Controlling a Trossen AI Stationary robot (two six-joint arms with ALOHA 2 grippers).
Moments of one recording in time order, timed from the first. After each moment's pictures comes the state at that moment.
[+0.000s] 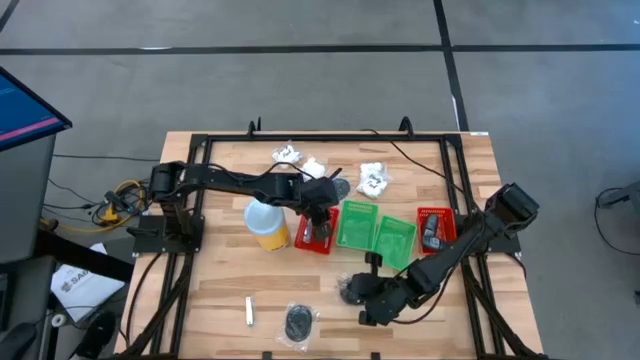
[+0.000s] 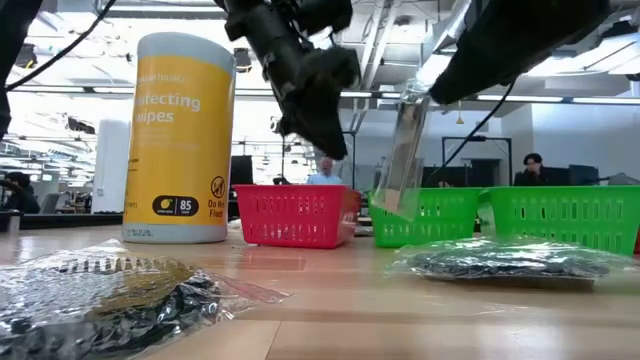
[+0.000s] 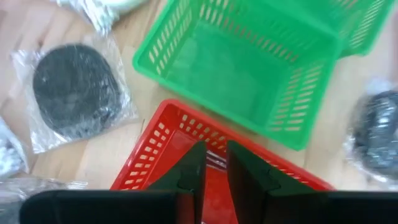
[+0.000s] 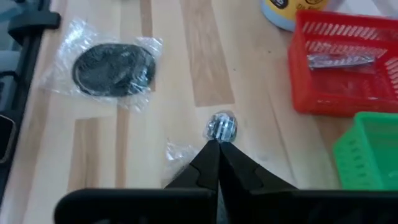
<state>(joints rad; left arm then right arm) 0.06 1.84 1.36 -0.49 -0.03 -0.21 0.65 1.74 1.13 -0.33 0.55 0.59</state>
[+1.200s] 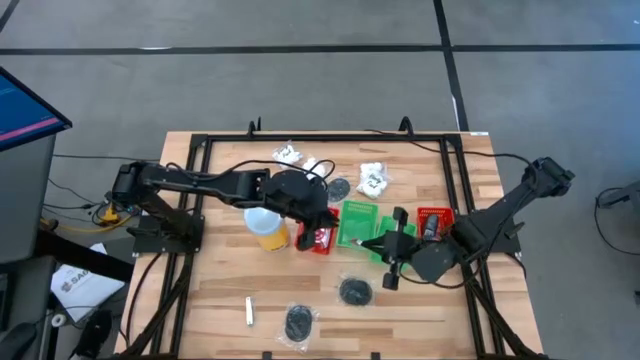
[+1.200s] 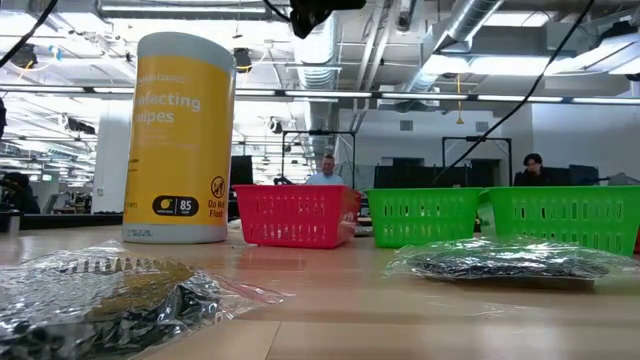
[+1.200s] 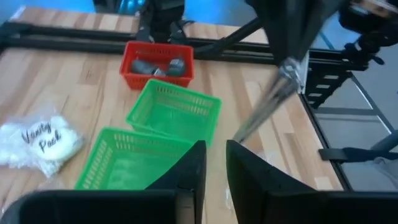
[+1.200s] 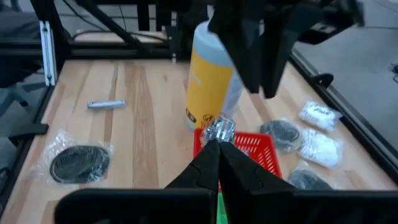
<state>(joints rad) -0.06 1.57 1.36 -0.32 0.09 -0.09 0.61 1.31 1.13 -0.43 0.76 0.33</state>
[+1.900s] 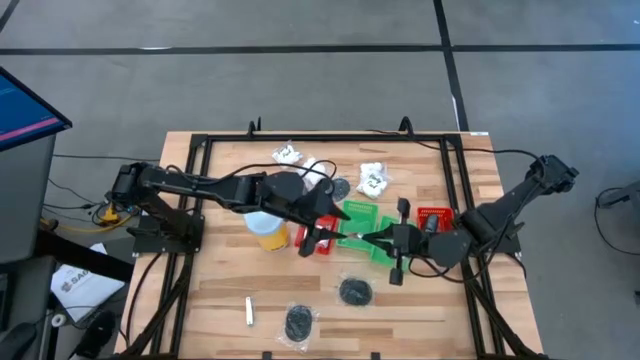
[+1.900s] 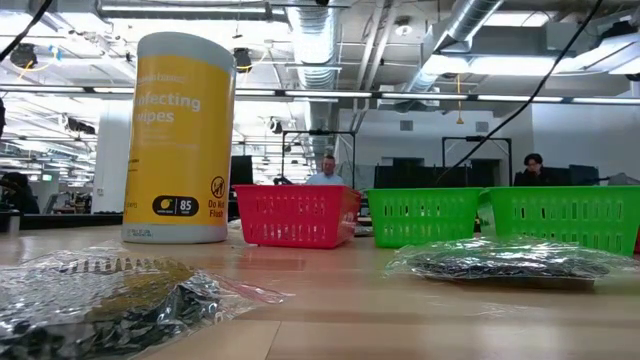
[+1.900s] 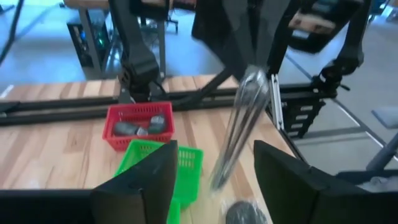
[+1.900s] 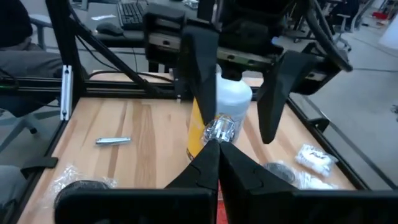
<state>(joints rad) -0.09 1.57 1.36 -0.11 0.11 0.00 0.59 1.24 1.13 -0.28 0.76 0.14</state>
